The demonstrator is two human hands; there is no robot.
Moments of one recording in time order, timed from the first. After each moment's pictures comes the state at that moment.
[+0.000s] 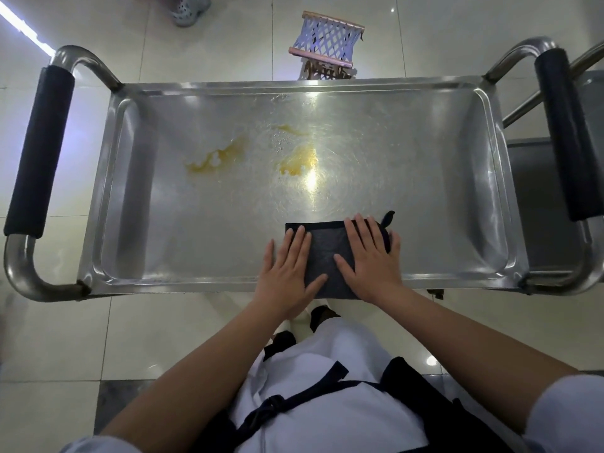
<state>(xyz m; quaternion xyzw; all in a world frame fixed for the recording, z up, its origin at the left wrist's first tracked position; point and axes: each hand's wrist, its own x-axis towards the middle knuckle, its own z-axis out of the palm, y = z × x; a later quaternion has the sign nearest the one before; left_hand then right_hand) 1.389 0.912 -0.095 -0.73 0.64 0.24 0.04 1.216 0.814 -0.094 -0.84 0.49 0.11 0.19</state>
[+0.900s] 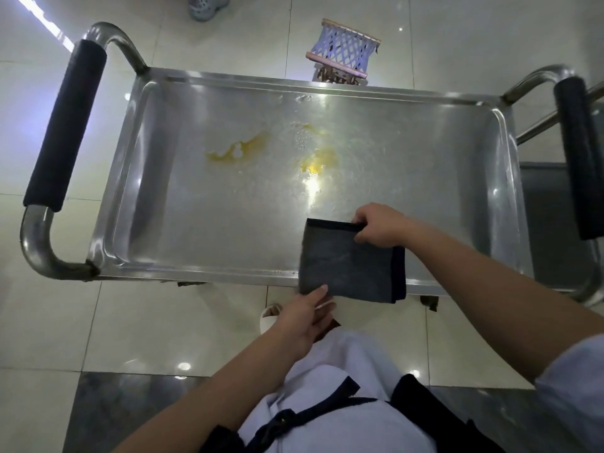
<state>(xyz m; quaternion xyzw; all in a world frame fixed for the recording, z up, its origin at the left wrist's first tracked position) 1.357 0.950 -0.065 -0.58 -0.19 0.67 -0.43 1.273 0.729 -0.048 -0.78 0.45 0.25 0.36</state>
